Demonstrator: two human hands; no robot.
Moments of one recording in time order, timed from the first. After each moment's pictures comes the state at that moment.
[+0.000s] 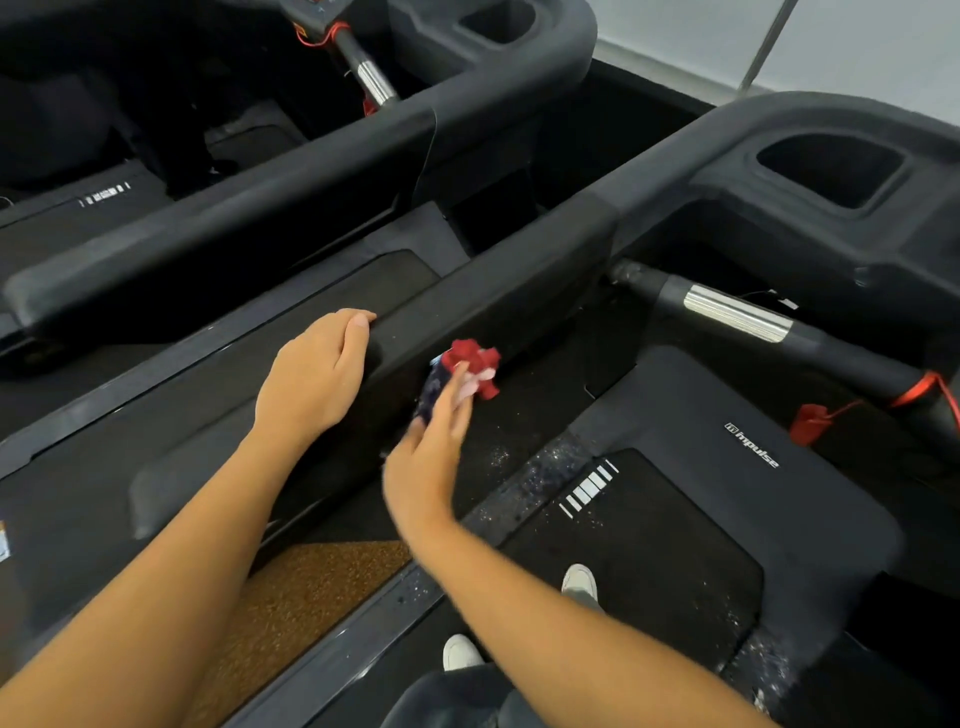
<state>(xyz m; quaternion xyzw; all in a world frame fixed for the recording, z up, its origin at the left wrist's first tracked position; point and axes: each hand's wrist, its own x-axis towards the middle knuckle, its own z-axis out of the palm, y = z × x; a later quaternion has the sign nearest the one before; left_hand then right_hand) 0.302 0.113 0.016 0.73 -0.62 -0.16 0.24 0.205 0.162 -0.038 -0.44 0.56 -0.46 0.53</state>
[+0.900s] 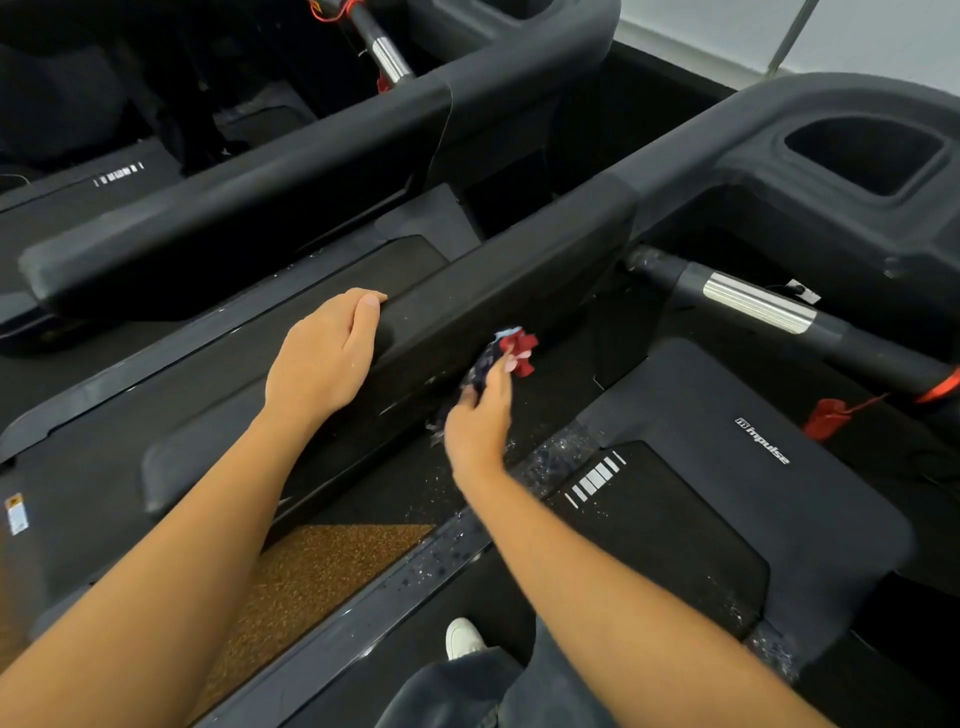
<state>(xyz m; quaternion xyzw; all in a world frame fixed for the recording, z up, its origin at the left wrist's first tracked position) 0.304 0.113 0.015 0.73 -0.62 -0.16 0.24 0.177 0.122 -0.069 -0.37 0.62 -0.44 0.53</state>
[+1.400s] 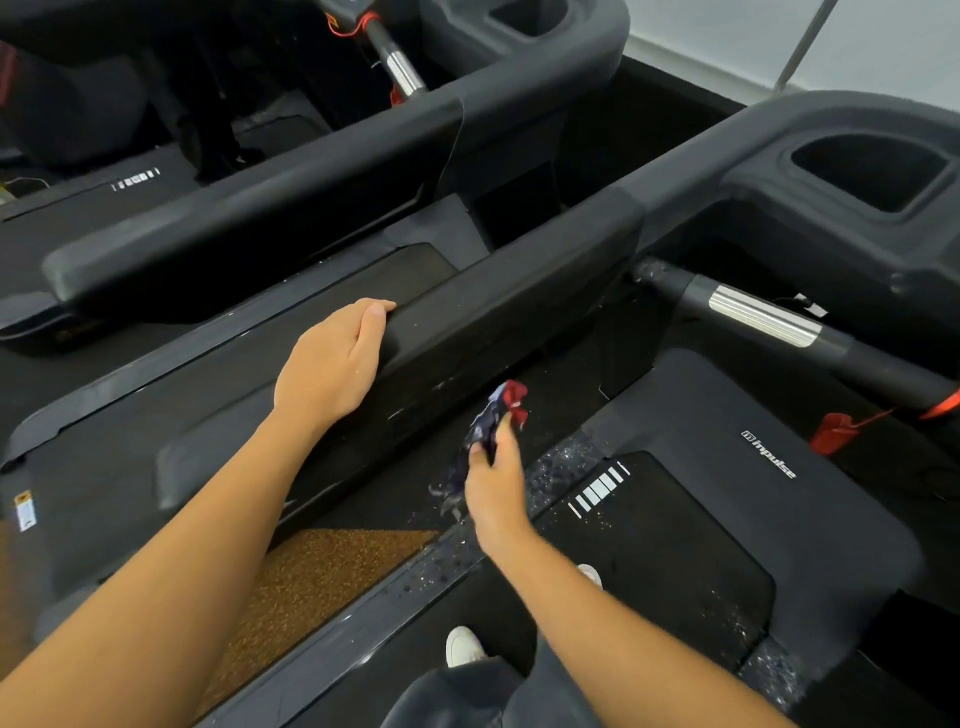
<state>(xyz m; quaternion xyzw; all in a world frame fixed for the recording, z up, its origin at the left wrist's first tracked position) 0.306 0.117 0.017 0.73 -0.62 -0.17 0.23 0.156 0.163 -0.091 -0.37 0.60 -0.38 0.60</state>
